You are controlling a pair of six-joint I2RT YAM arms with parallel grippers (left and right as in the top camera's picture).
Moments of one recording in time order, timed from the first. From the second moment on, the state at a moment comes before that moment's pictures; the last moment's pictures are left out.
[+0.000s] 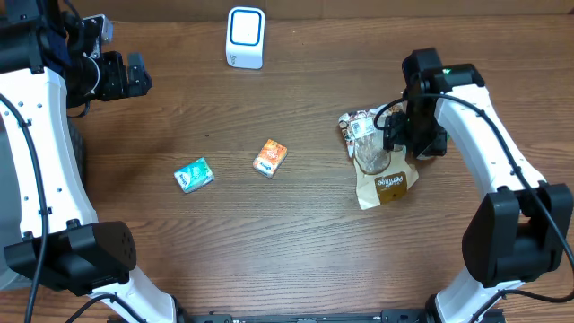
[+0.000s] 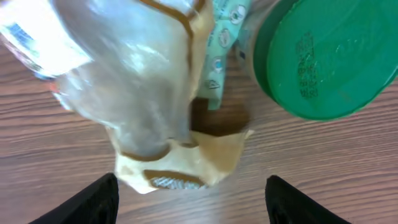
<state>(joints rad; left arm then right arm) 0.25 1.90 2.17 -1.47 0.24 0.08 0.13 1.86 1.57 -1.26 0.01 0.28</state>
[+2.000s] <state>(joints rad) 0.25 1.90 2.17 -1.47 0.24 0.08 0.67 2.03 1.23 -0.26 -0.28 0.90</state>
